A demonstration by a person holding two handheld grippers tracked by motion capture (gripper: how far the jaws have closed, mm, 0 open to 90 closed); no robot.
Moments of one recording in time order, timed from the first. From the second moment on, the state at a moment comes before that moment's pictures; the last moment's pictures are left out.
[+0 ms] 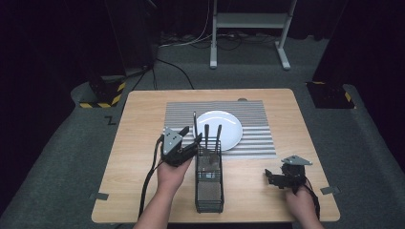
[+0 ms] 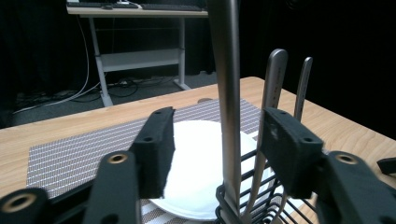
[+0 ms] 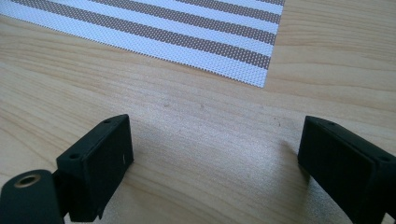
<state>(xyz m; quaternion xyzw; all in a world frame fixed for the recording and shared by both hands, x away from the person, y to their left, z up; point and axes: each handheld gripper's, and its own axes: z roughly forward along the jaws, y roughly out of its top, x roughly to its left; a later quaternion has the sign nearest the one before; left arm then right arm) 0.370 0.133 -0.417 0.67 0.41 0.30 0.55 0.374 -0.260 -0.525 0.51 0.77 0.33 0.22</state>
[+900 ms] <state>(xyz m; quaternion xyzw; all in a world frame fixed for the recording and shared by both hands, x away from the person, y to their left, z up) 0.367 0.116 -0.424 0.64 0.43 0.32 0.55 0.373 -0.260 -0.525 0.51 0.77 0.33 0.22</state>
